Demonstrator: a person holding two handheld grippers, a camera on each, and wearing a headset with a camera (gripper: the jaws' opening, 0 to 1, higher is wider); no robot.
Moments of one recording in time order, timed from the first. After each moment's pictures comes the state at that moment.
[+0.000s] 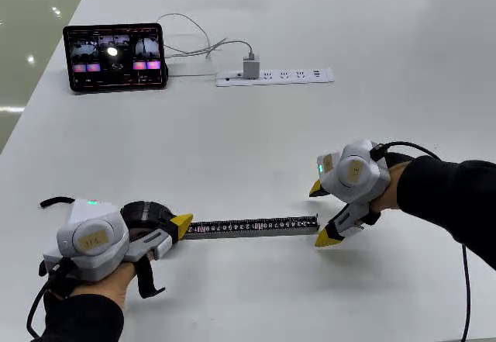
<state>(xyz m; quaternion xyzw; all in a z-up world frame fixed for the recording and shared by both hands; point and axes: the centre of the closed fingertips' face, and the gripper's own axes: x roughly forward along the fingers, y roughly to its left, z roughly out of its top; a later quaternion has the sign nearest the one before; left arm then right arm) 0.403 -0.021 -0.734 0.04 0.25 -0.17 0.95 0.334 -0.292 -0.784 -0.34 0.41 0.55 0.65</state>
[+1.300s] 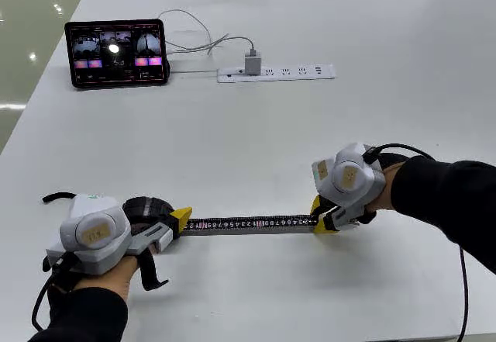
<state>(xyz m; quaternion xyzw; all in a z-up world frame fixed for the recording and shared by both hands) 0.402 -0.018 -0.735 0.04 0.25 -0.15 0.95 0.324 -0.290 -0.794 -0.37 0.41 0.56 0.62</state>
